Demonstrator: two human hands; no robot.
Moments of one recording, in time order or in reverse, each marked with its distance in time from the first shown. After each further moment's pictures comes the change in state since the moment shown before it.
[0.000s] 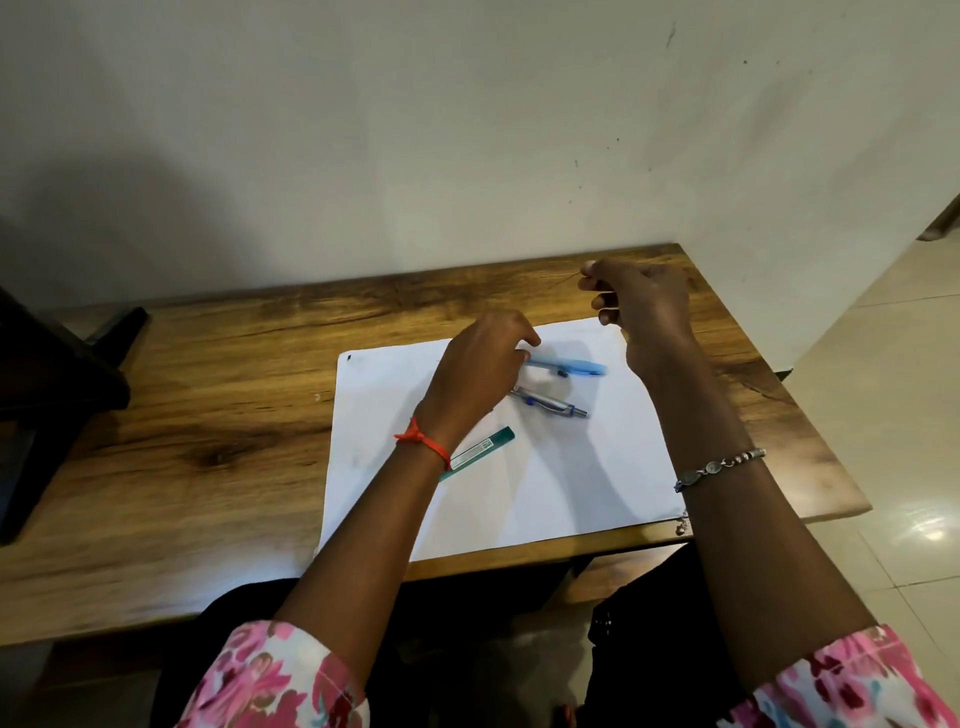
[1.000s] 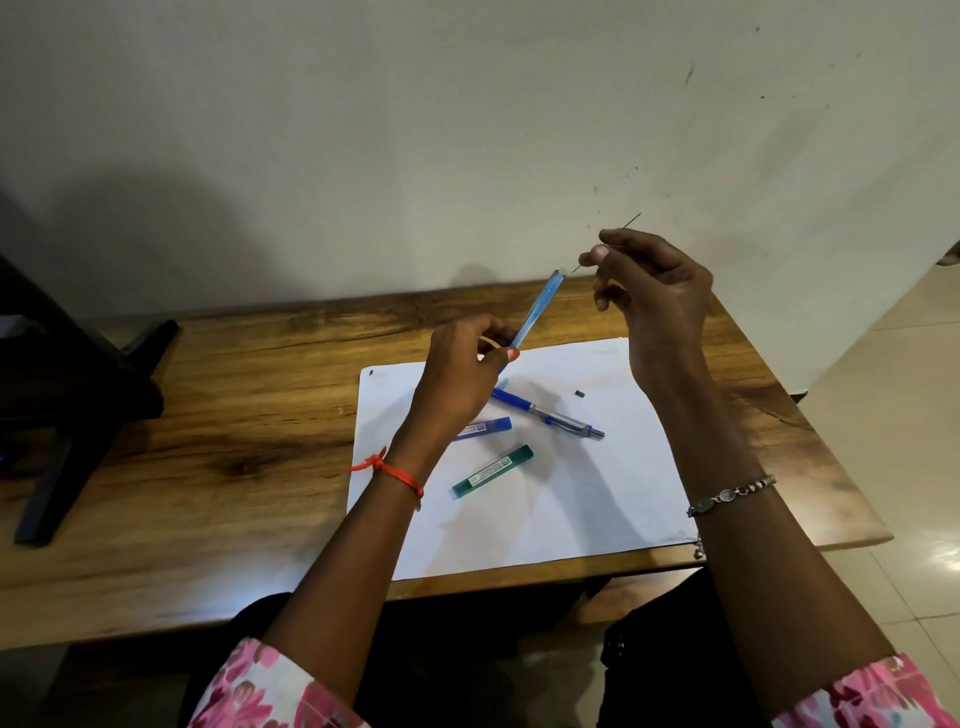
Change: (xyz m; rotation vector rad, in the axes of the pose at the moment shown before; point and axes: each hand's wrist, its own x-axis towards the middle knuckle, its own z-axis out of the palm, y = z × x) left_hand -0.013 0.007 -0.043 -0.392 0.131 -0.292; right_hand -0.010 -0.013 0.010 0.360 -0.197 -0.385
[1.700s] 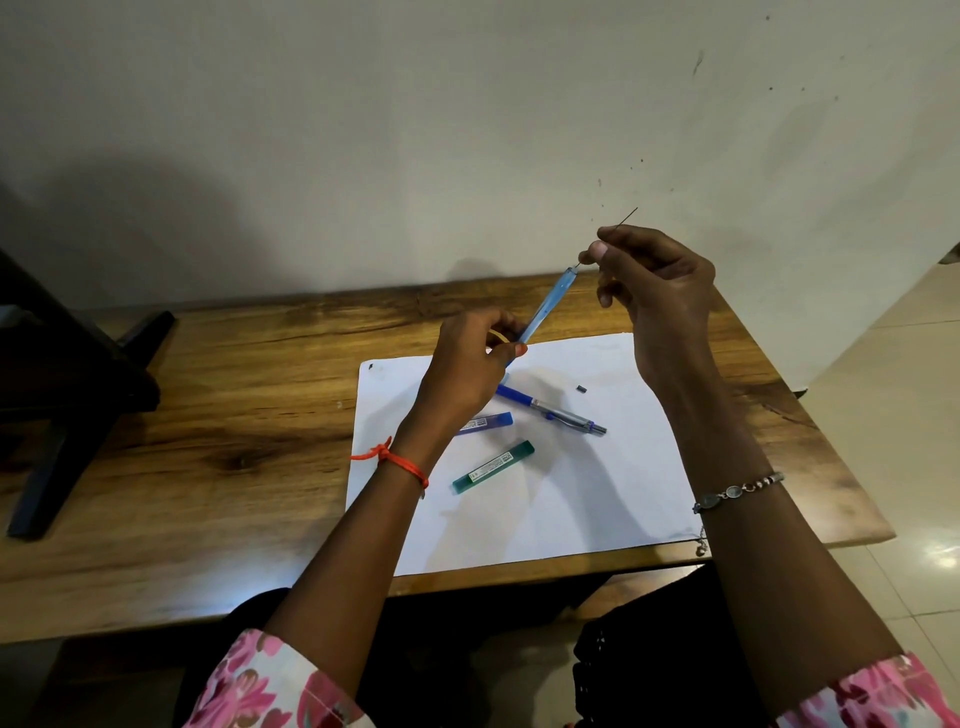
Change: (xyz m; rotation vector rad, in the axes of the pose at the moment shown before) left_hand 0.003 0.000 0.003 -0.004 -0.027 0.022; right_hand 0.002 0.002 -0.003 -0.062 -0.056 -0.010
